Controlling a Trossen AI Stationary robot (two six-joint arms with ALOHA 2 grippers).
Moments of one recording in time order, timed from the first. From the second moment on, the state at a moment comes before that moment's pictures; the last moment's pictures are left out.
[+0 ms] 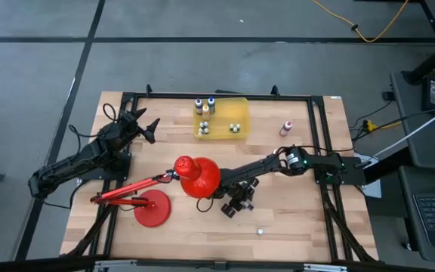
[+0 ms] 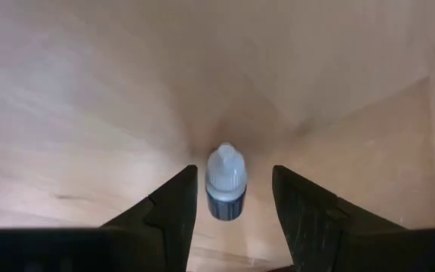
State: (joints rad) left arm 0.54 0.06 0.06 -0.09 -0.40 -0.09; right arm 0.23 2.46 1.99 -1.50 -0.39 0.86
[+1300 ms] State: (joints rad) left arm 0.54 0.06 0.06 -0.09 -0.40 -0.09; right arm 0.26 2.41 1.99 -1.56 -0.36 0.77
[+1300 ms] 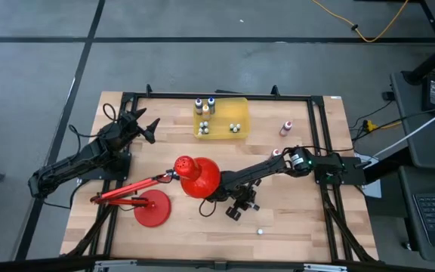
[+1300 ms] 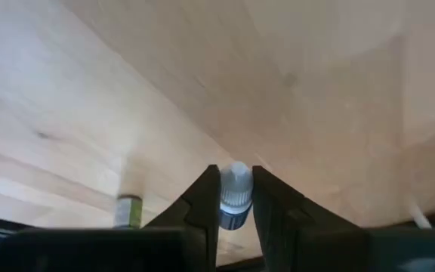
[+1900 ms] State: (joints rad) left arm 0.54 0.06 0.06 -0.09 -0.40 -0.09; right arm 0.26 1.94 1.57 -1.34 -0.14 0.96
